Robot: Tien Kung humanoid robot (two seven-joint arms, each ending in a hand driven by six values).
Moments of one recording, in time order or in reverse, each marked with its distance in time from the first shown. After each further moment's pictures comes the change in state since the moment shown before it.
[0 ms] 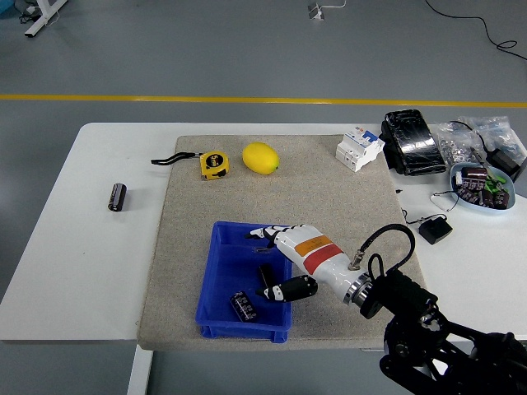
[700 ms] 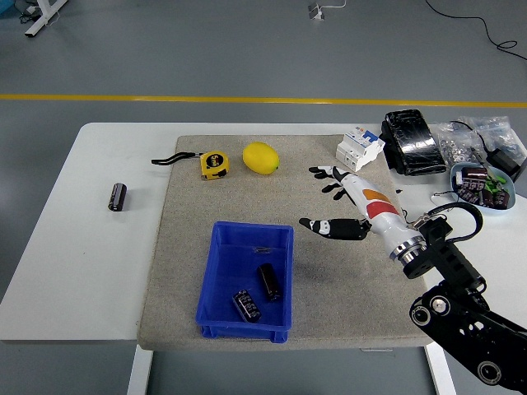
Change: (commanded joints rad) left arm -0.007 -0.001 0.007 0.001 -0.012 0.002 -0.005; right arm -0.050 -0.034 0.283 -0.093 0.369 -0.100 0.106
